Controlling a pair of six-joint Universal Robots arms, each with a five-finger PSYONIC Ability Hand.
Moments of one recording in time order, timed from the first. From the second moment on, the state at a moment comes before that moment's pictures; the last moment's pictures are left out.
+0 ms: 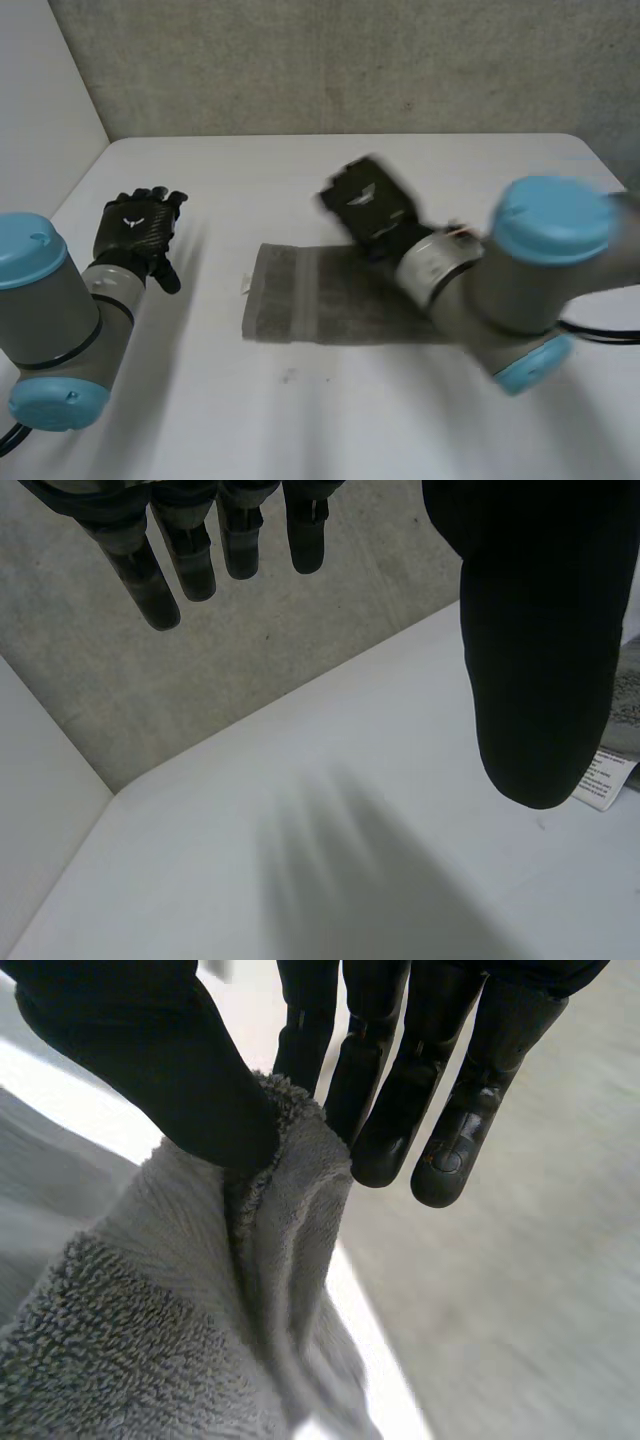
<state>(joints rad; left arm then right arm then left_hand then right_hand) 4.39 -1.91 -1.77 3.53 -1.66 3.35 2.17 -1.06 1.41 -0.33 1.27 2.50 0.18 0.17 0.17 0.17 0.04 0.96 1.18 1.19 1.19 0.98</state>
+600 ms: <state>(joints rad) 4.32 -1.91 -1.78 3.53 -1.66 3.35 2.10 -1.16 1.53 -0.24 1.37 2.87 0.18 0.17 0.17 0.17 0.04 0.21 0.22 0.21 0.24 0.06</state>
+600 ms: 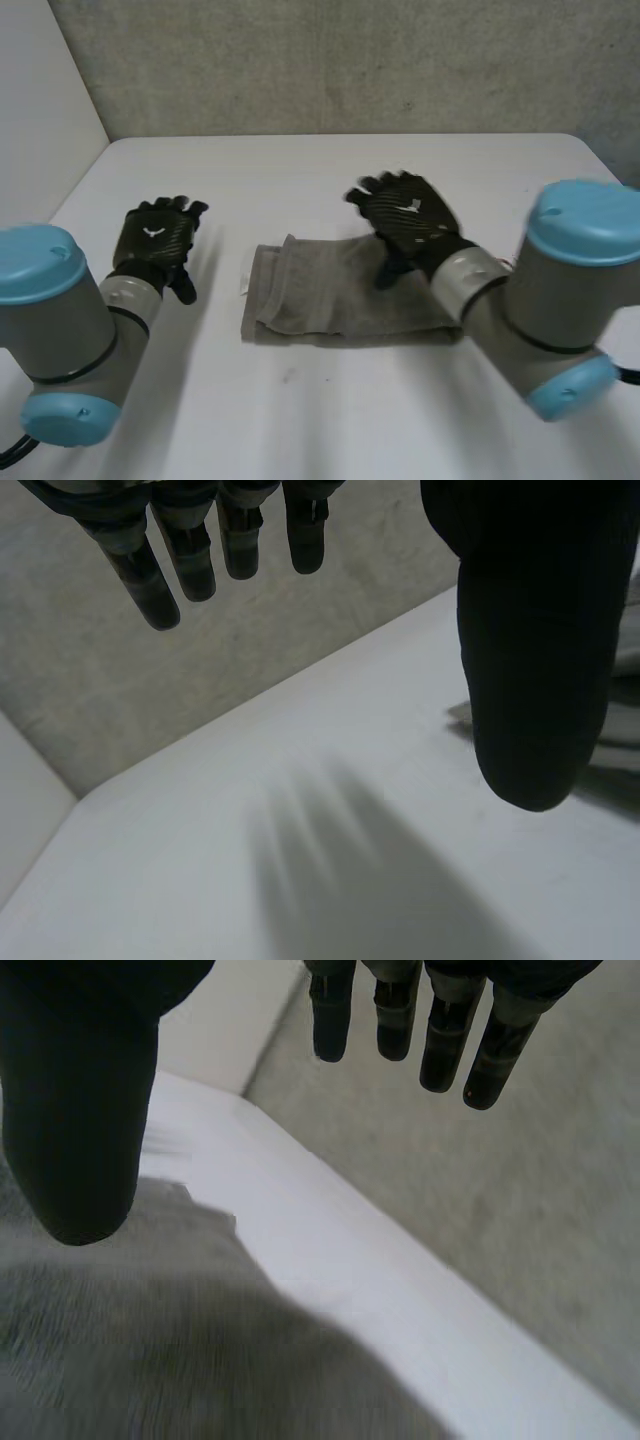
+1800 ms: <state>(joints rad) 4.26 -1.88 -1.72 3.47 -1.72 3.22 2.39 -0.93 1.29 -0.25 1.40 2.75 0.18 0.17 0.17 0.17 0.04 0.21 0.22 0.21 0.24 0.06</state>
